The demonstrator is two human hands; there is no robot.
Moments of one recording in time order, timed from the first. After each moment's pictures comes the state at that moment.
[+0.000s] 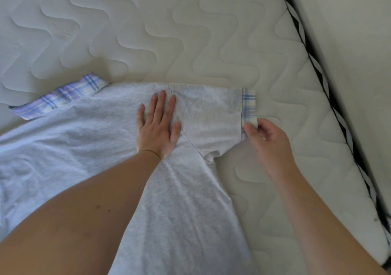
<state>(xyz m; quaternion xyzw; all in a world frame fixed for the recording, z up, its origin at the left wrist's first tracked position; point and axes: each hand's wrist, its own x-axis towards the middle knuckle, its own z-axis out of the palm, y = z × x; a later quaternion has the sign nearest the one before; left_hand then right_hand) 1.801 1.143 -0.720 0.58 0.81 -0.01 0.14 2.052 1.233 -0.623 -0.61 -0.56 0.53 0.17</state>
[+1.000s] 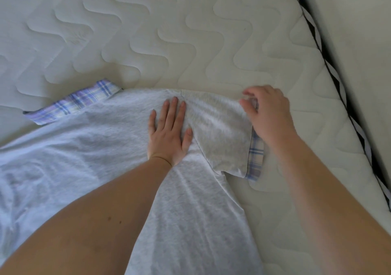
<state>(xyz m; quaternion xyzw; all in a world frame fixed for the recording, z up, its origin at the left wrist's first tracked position) 1.799 1.142 -0.722 0.58 0.80 0.00 0.15 1.994 1.300 -0.638 -0.53 -0.82 0.22 0.03</state>
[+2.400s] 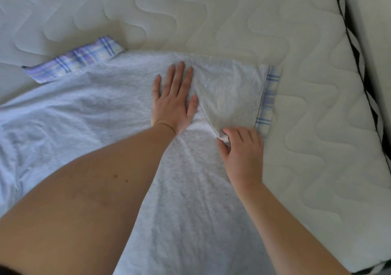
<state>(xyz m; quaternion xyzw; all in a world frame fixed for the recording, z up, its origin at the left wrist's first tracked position) 1.801 1.143 -0.719 0.58 0.81 0.01 0.14 2.011 1.132 -0.682 -0.52 -0.84 0.13 0.11</state>
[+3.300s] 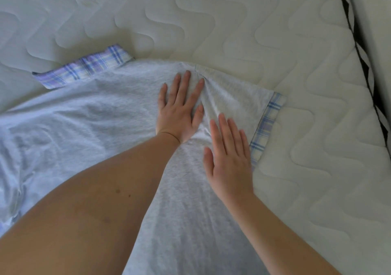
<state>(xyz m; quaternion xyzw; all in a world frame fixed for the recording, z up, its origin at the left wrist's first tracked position) 1.801 1.142 -0.721 0.58 0.80 0.00 0.13 1.978 1.123 -0.661 -0.45 -0.88 0.16 0.07</state>
